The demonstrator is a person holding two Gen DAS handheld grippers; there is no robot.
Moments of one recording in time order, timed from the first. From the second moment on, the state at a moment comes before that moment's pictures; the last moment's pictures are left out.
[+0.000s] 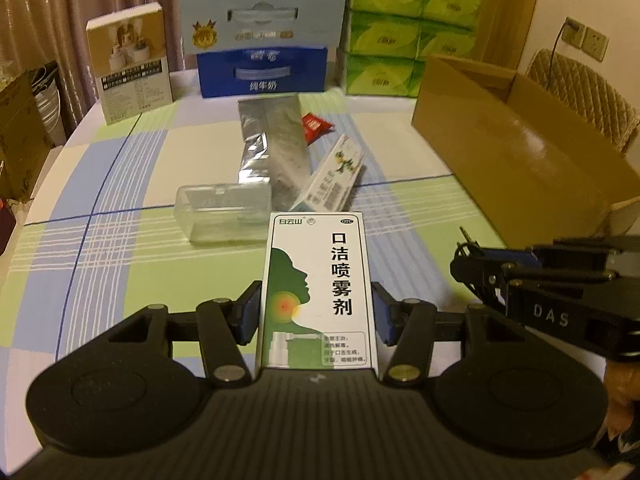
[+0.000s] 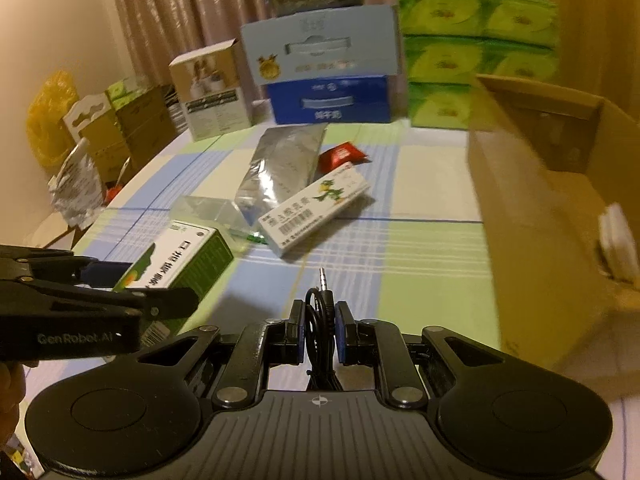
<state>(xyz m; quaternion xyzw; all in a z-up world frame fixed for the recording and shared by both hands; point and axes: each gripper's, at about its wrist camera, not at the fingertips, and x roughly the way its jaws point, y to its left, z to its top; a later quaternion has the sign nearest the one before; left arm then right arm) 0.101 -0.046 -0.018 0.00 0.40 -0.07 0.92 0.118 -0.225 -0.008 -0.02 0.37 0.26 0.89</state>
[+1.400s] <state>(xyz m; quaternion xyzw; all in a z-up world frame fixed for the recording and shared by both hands) 0.138 -0.271 0.088 0.02 0.33 -0.21 0.92 0.159 -0.445 0.130 0.06 0.30 0.15 0.94</state>
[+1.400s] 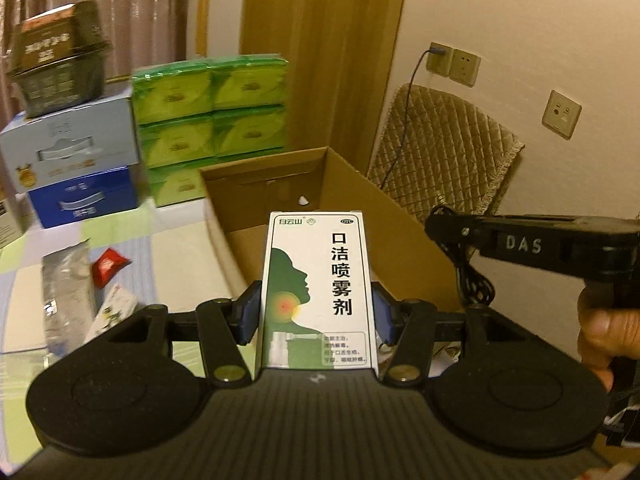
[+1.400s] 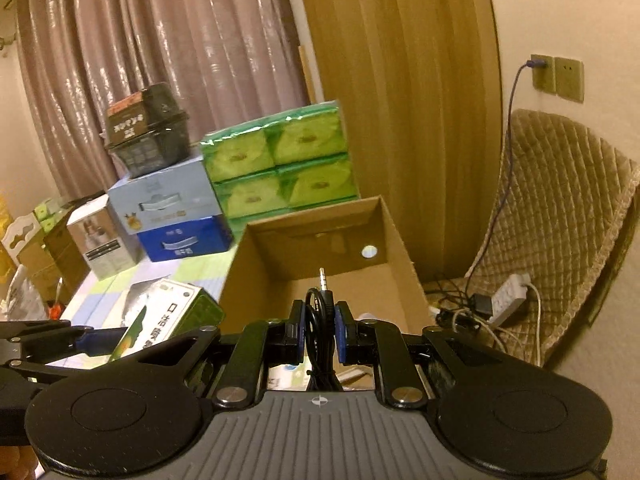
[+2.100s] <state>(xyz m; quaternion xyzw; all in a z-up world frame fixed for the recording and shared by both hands) 0.194 -0.296 0.044 0.01 0.37 -0.22 0.90 0.211 -0.461 0.089 0.08 0.33 0.15 0.93</state>
